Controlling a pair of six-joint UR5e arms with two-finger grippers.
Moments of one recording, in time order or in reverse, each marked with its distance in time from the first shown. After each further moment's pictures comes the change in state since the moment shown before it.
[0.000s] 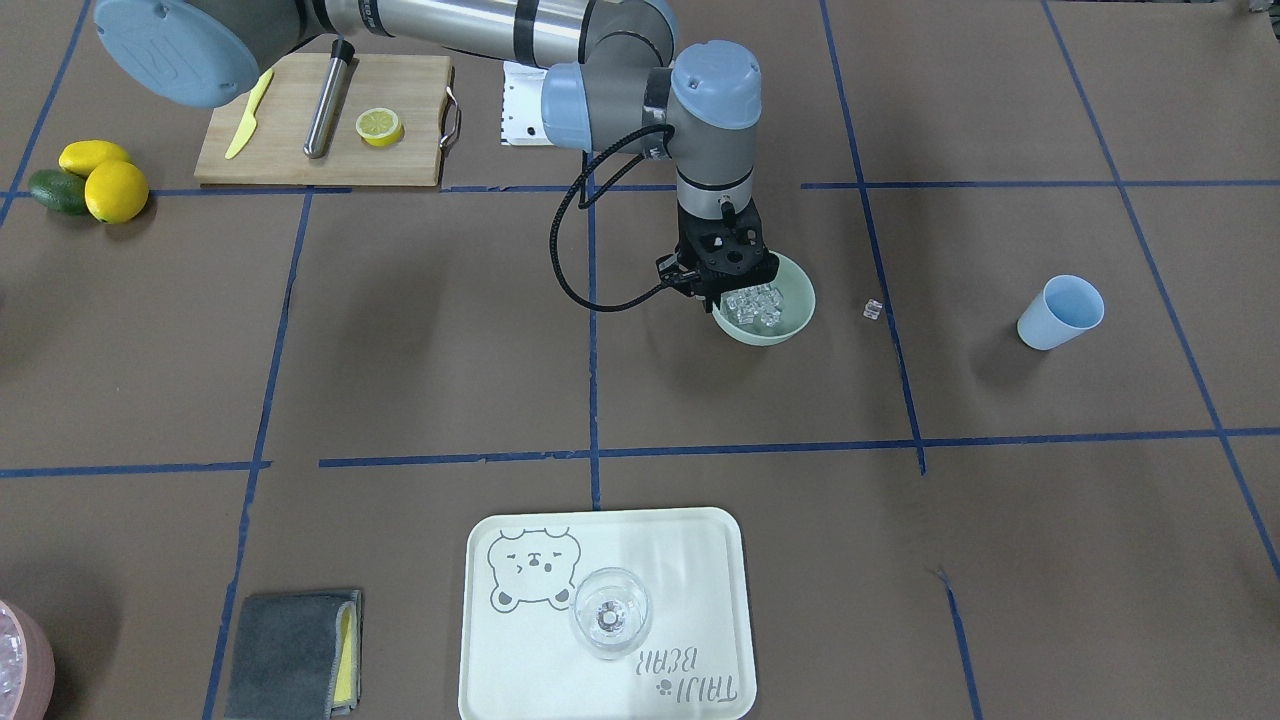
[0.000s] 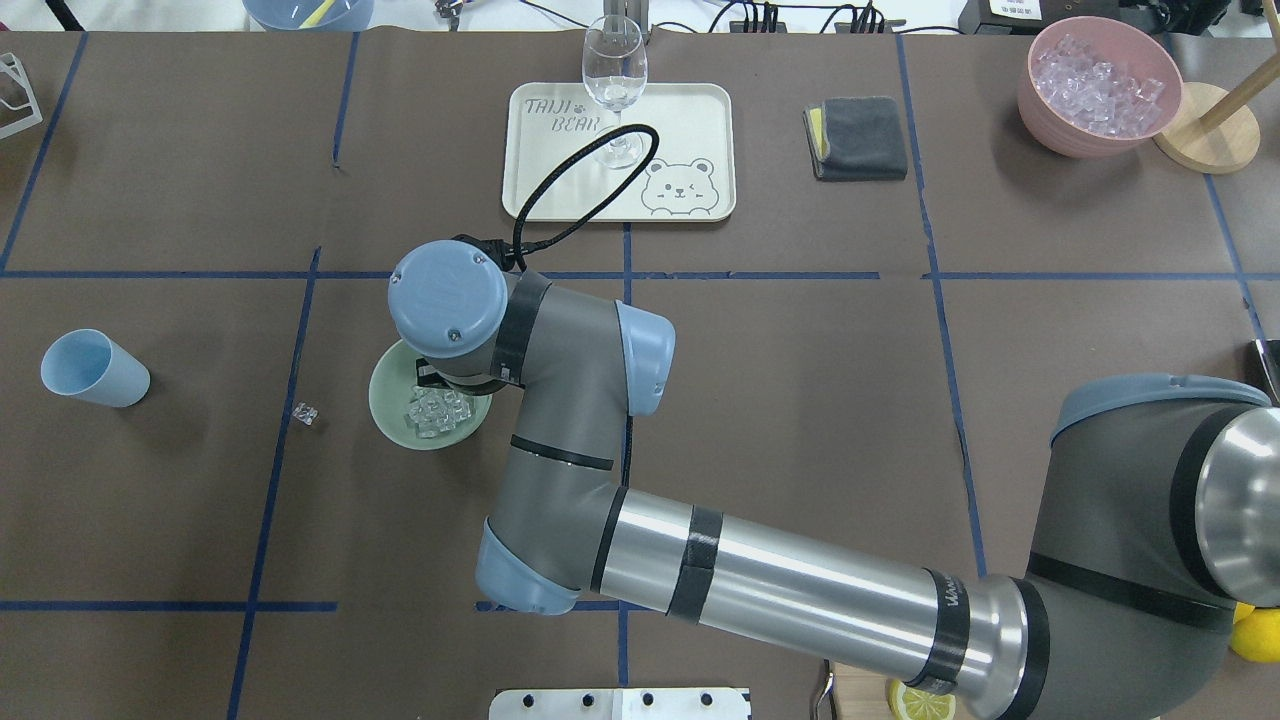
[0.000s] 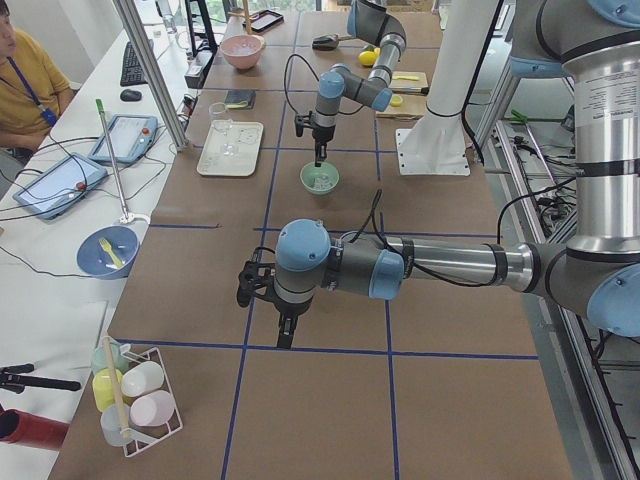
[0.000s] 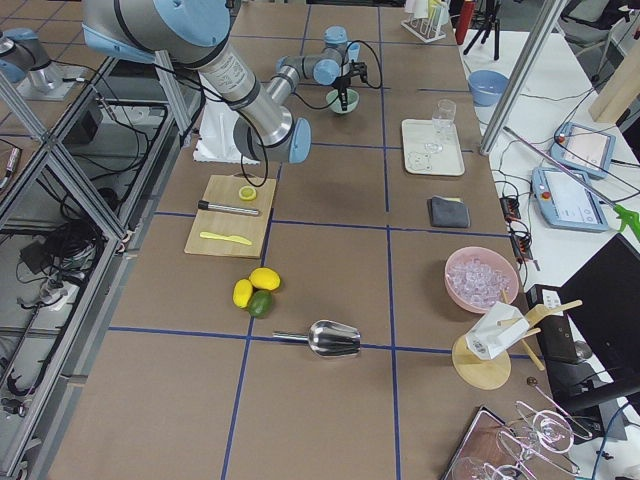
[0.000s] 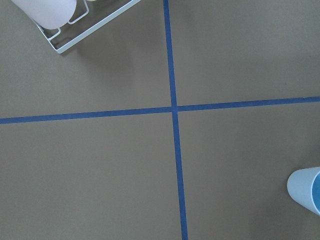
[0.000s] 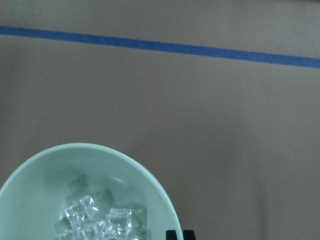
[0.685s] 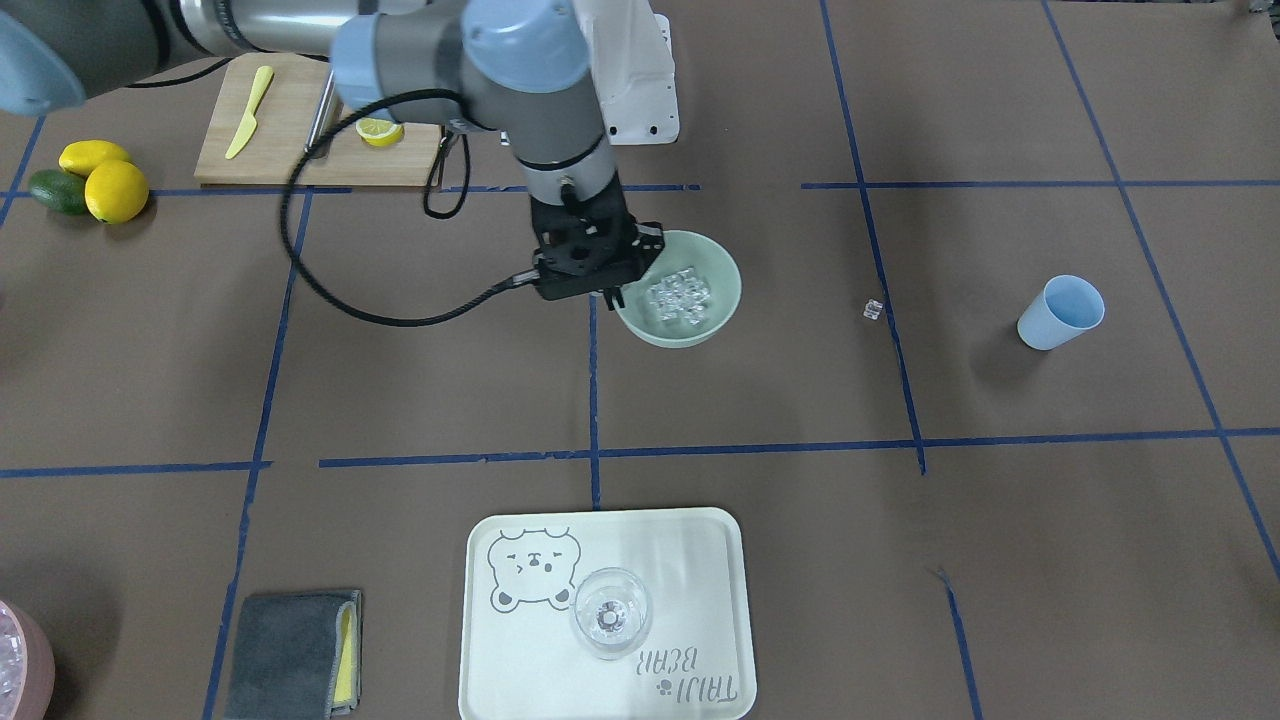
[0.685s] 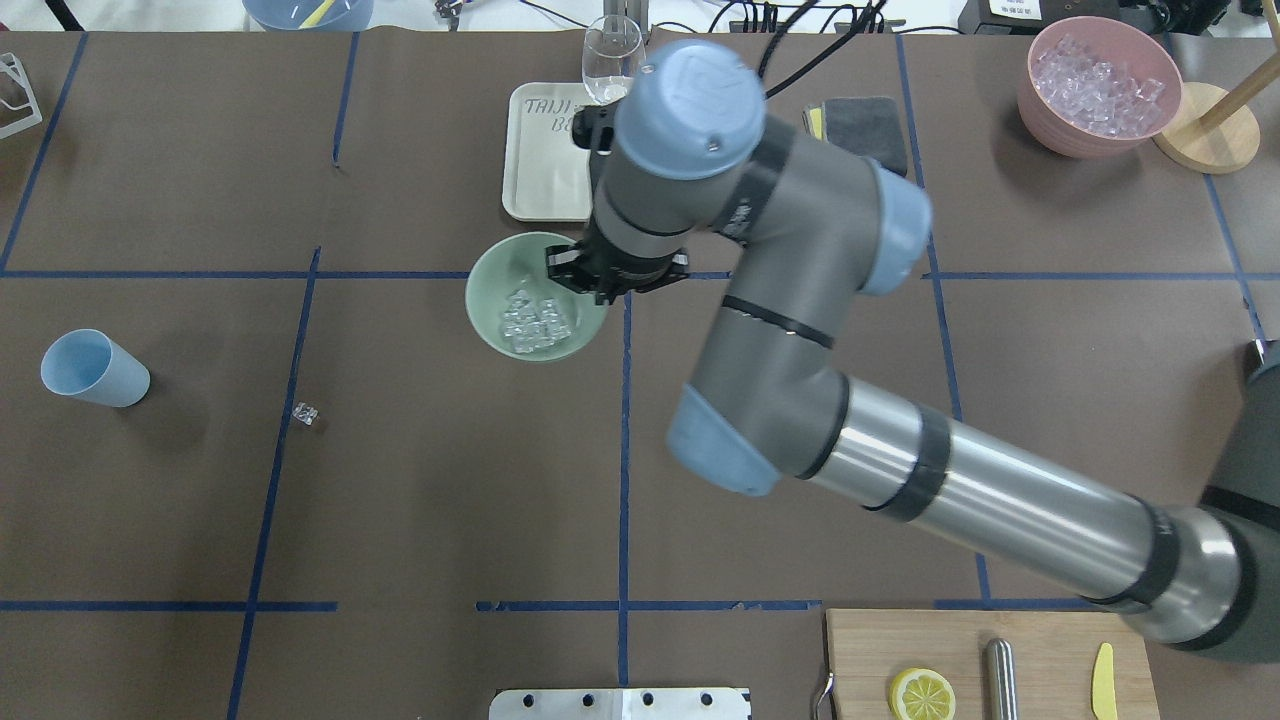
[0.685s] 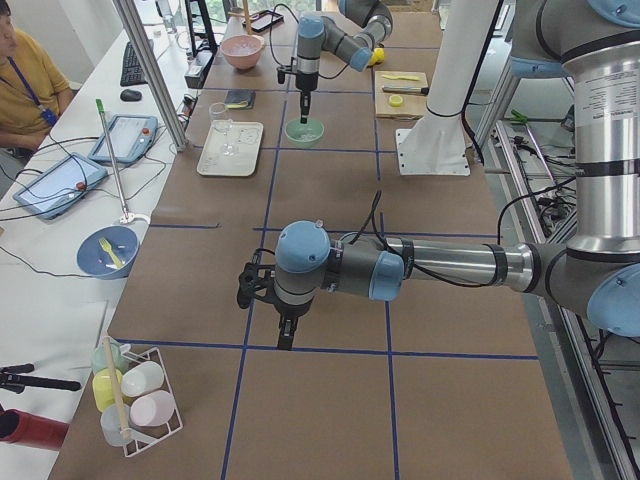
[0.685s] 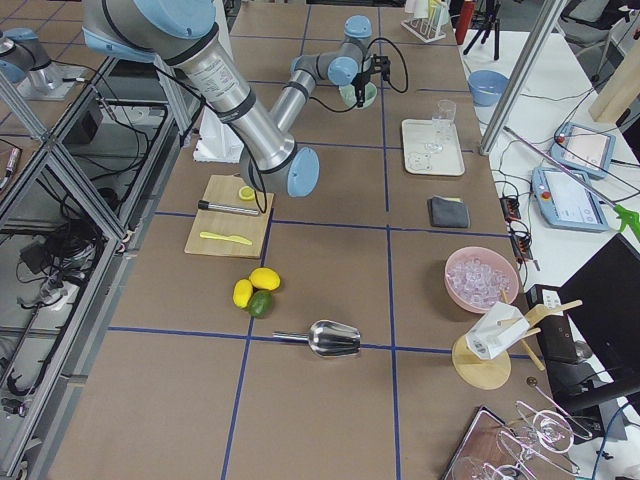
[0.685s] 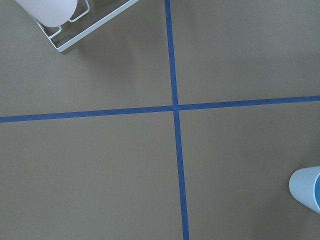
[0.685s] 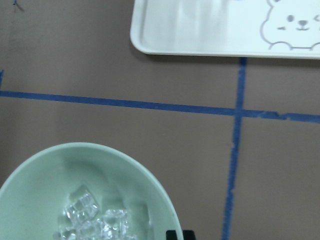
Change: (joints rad) left arm 0.000 0.001 0.007 -0.001 0.000 0.002; right arm 0.240 -0.308 0.454 -0.105 0.265 -0.096
